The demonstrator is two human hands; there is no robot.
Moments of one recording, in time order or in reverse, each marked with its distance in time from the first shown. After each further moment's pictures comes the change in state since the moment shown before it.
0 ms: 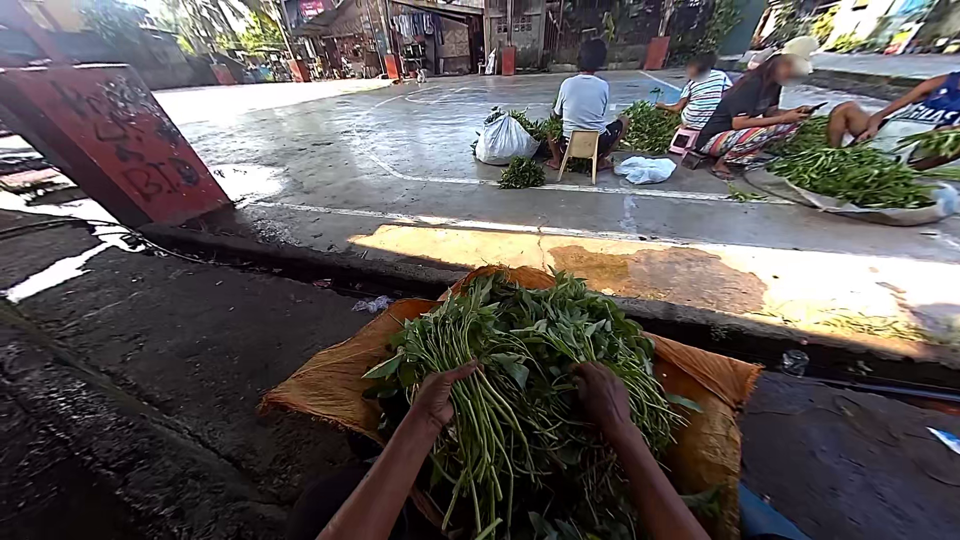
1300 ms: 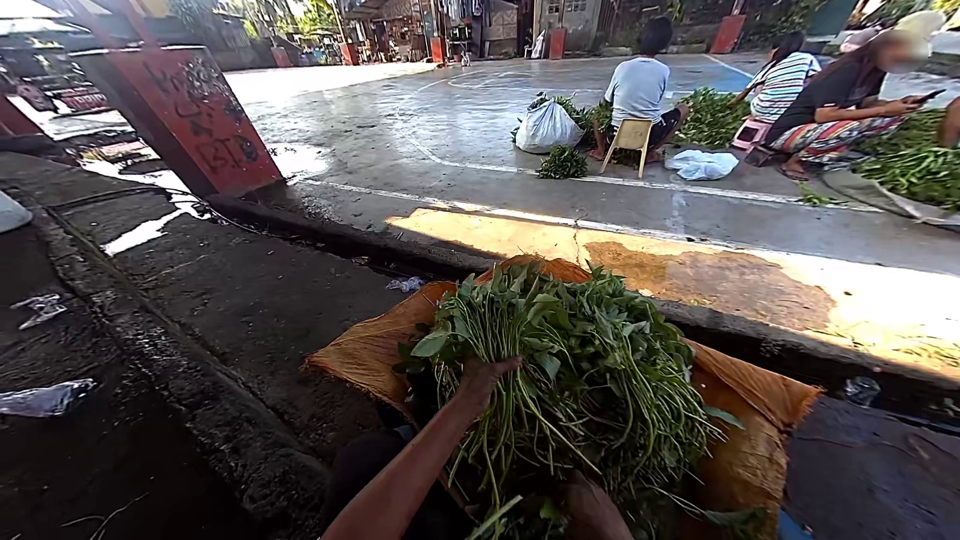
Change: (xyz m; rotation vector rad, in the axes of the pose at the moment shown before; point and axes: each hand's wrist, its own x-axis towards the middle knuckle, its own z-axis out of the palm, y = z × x) left_hand -0.005 -0.018 0.009 0.381 0.090 0.191; right_hand -0.134 -0.041 0.060 -0.046 -0.636 -0.131
